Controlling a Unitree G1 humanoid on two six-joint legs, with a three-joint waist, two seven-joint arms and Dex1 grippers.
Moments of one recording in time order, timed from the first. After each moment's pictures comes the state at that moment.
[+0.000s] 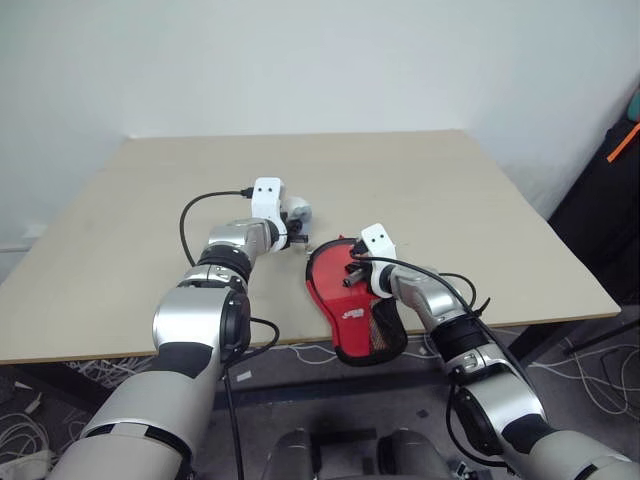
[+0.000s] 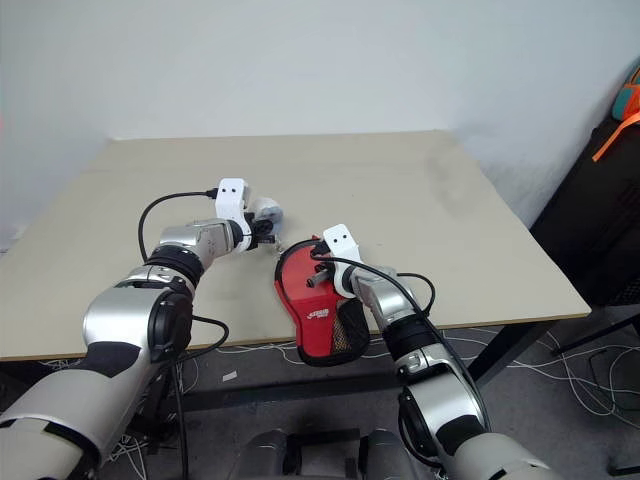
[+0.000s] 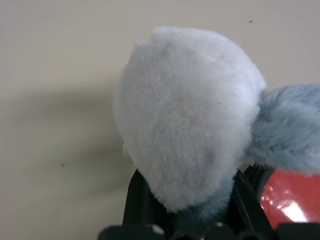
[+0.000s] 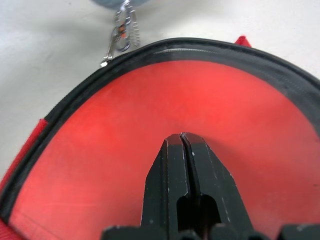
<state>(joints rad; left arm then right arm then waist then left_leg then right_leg) -1.18 0.27 0.17 1.33 -0.10 0.39 -0.36 -0.72 -0.01 0.17 0.56 0.06 0.60 0.47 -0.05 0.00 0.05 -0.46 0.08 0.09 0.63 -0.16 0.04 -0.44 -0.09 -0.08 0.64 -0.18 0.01</state>
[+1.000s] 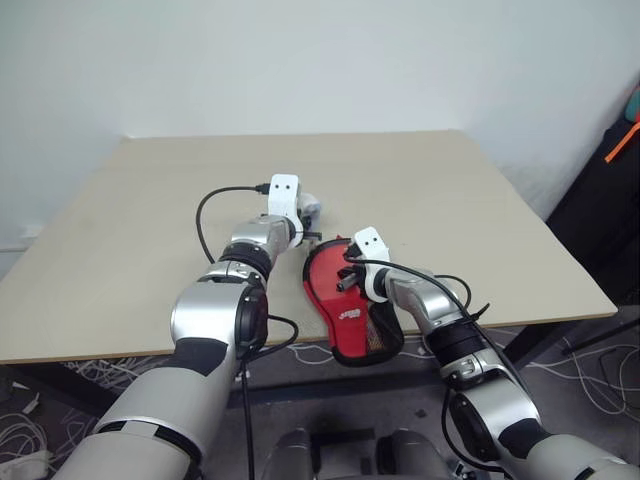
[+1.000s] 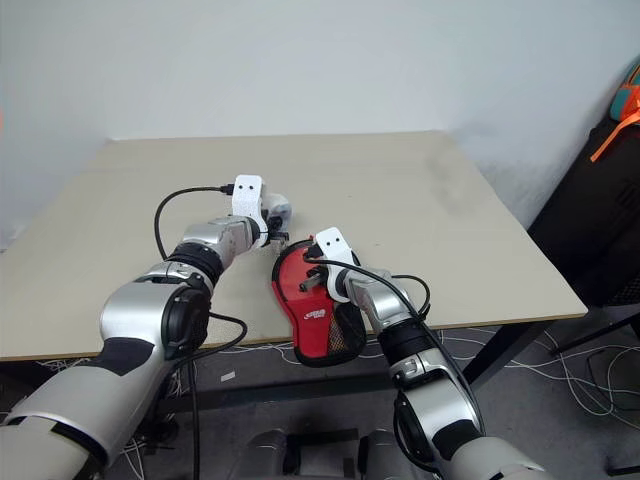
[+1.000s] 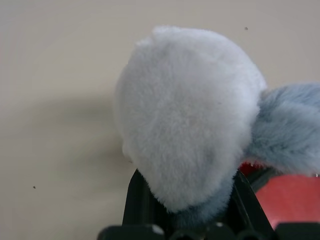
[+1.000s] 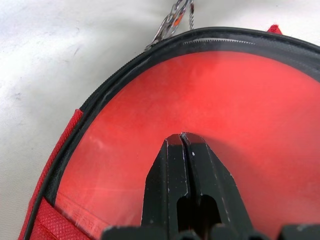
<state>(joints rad) -1.23 0.18 0.22 1.38 -0.04 0.33 -0.19 -0.69 0.01 0.18 0.48 0.06 0.69 0.50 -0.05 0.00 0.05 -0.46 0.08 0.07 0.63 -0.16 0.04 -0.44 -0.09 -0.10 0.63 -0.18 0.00</state>
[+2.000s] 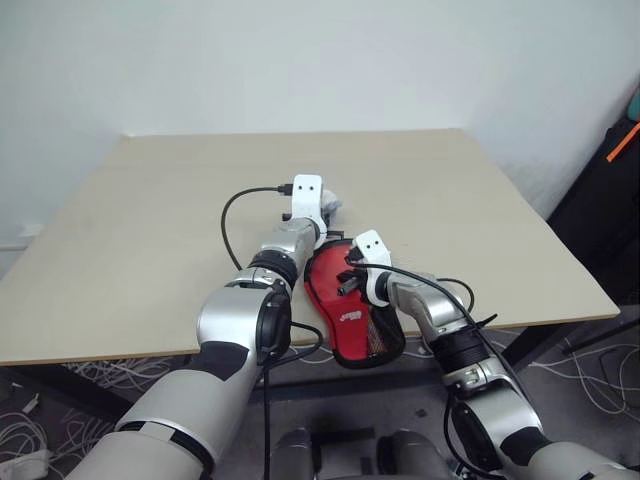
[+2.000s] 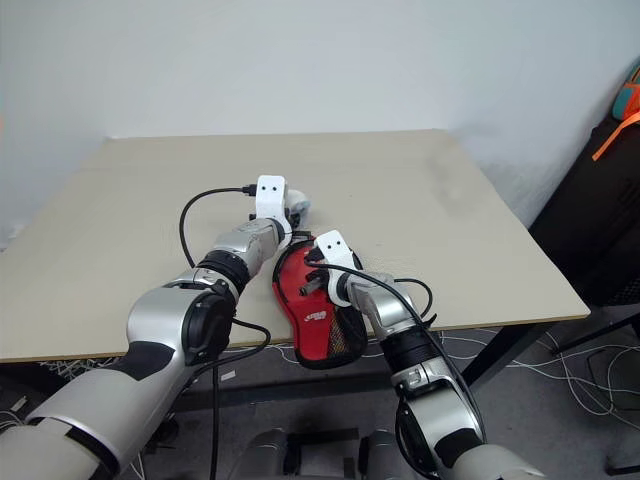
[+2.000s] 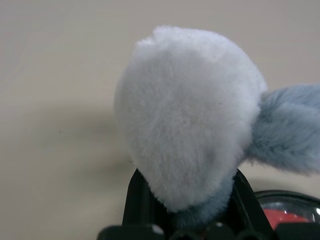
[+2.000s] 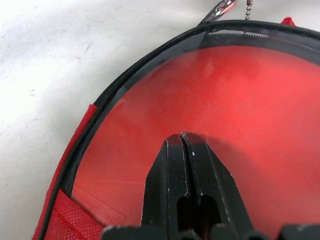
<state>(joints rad) -1.23 0.06 0.28 1.39 -0.01 0.19 -0.06 -0.63 0.01 0.18 0.37 0.06 0.75 0.52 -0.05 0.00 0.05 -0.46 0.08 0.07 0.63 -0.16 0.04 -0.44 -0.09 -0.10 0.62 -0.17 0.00</state>
